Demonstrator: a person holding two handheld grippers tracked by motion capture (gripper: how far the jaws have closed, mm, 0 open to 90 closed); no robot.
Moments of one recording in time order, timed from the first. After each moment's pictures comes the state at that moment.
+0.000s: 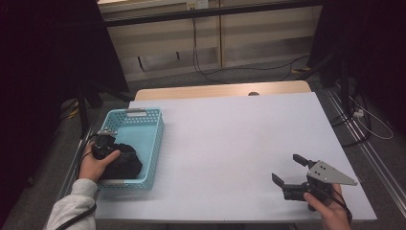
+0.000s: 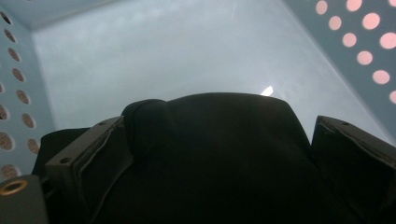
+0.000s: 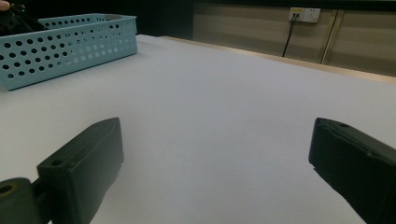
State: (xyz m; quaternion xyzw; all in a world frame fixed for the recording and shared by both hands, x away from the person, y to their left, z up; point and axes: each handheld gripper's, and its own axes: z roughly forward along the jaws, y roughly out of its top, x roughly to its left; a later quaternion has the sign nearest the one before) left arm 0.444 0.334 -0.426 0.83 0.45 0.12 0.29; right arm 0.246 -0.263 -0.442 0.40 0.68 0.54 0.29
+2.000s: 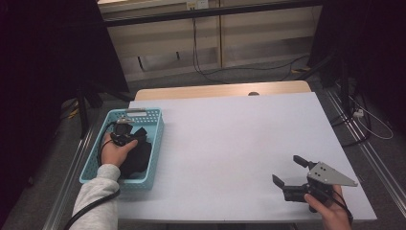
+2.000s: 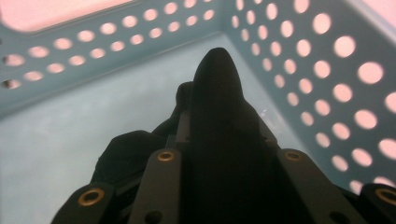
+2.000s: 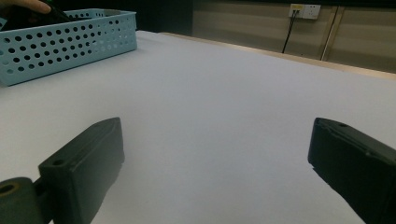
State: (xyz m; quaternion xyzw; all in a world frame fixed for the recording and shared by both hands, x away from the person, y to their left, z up) left arm 0.474 0.277 -0.420 0.82 0.44 0.15 0.32; right arm 0.243 -0.263 -0.443 0.40 0.69 0.53 0.29
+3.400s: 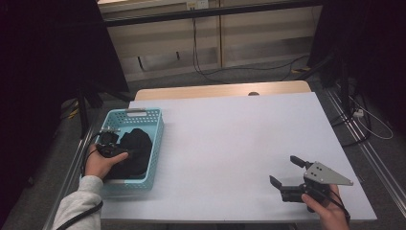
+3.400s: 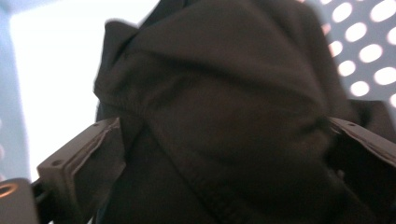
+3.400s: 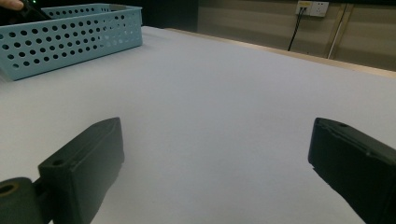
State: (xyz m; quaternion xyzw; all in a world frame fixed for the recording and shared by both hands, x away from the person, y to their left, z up) left arm 0.451 0.325 -0.434 0.80 0.52 0.08 0.30; right arm 0.245 -0.258 -0.444 0.39 0.70 0.53 0.28
